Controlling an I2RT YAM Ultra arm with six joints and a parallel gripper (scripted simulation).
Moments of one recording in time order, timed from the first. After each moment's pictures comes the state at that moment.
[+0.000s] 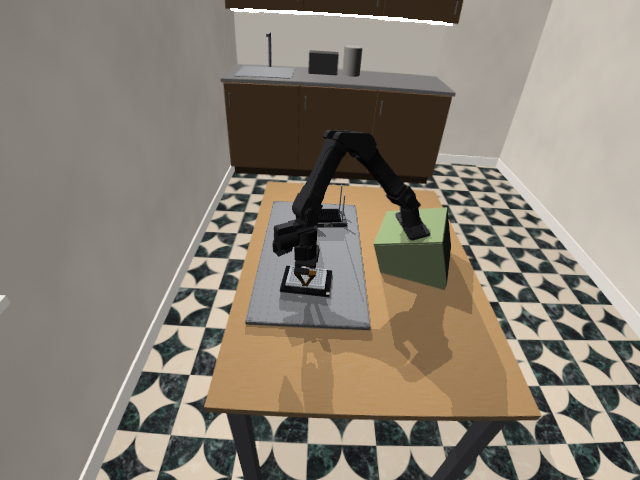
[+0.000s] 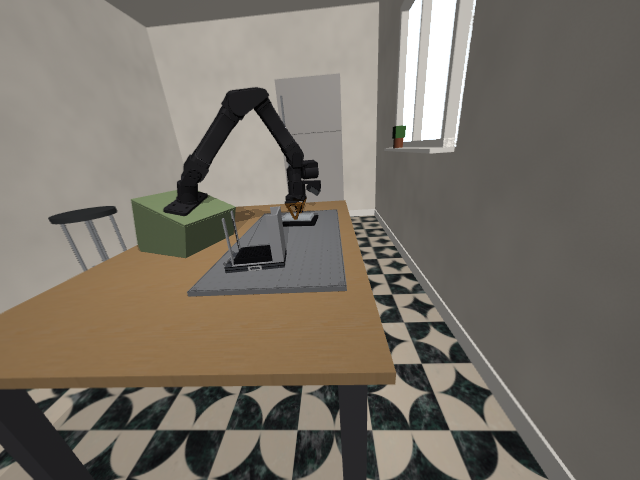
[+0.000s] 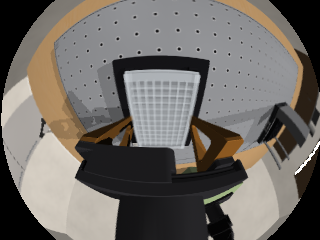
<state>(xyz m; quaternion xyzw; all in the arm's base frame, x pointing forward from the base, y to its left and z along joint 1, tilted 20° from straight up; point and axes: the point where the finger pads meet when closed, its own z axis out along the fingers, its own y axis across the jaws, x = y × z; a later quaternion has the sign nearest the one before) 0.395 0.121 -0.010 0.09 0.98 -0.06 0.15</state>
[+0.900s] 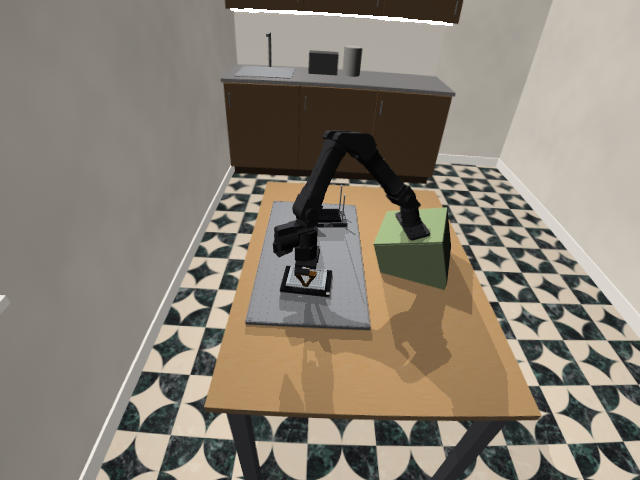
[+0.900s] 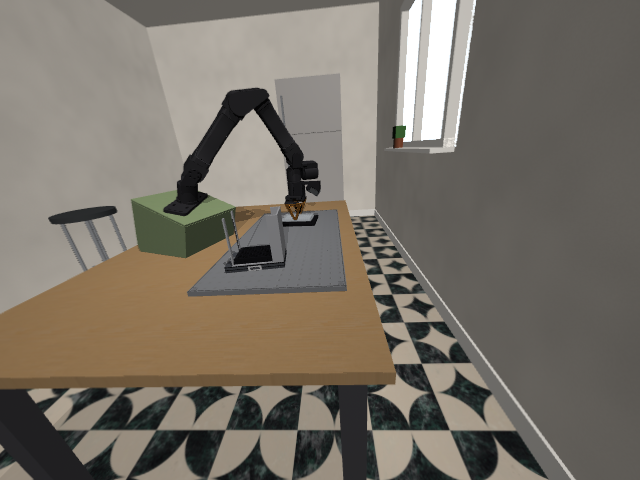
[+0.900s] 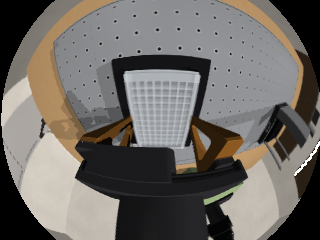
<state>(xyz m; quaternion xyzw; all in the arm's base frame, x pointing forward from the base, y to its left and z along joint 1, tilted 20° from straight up) 0.395 0.121 -0.012 0.09 0.98 -0.06 0.15</state>
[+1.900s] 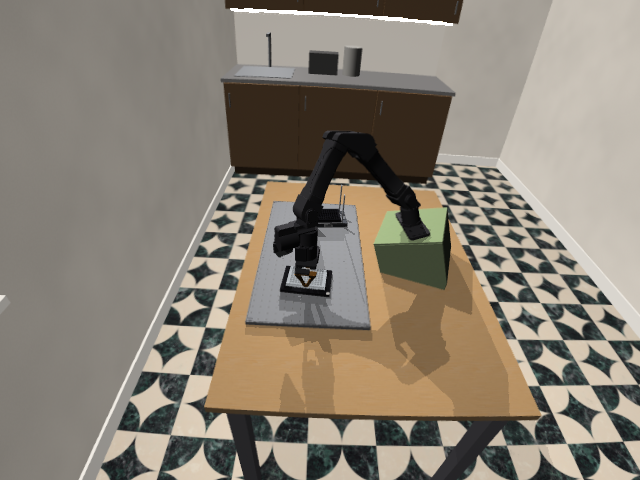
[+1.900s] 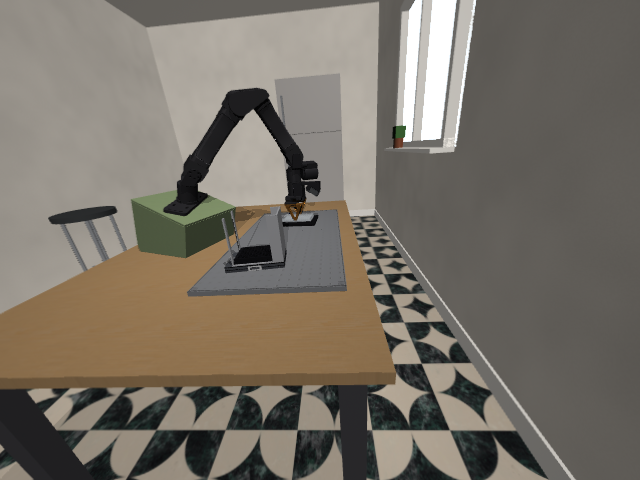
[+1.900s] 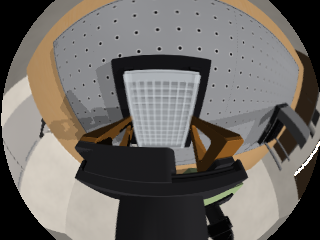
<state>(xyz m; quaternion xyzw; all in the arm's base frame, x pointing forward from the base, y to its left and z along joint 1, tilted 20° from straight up) 0.395 0.121 -0.013 0.09 0.98 -0.06 0.15</state>
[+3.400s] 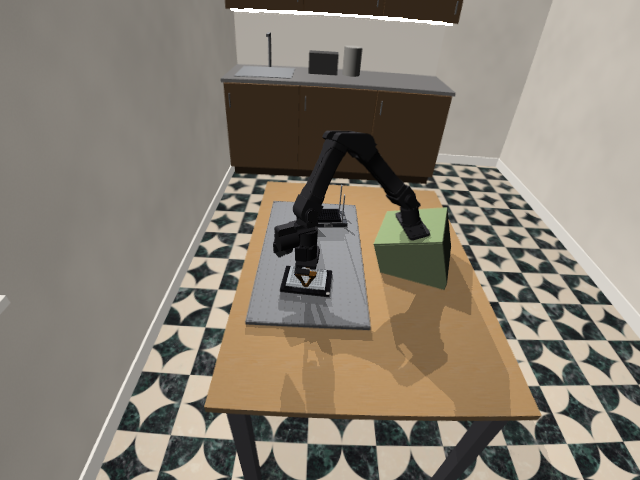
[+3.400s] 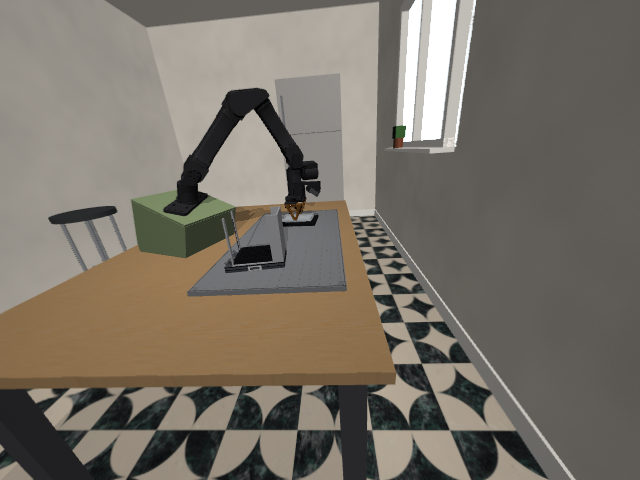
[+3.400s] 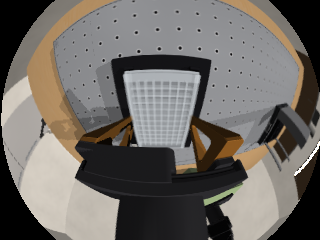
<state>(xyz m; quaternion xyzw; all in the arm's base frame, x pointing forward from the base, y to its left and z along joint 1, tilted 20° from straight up) 0.396 0.120 -0.014 0.09 0.98 -0.06 0.15</state>
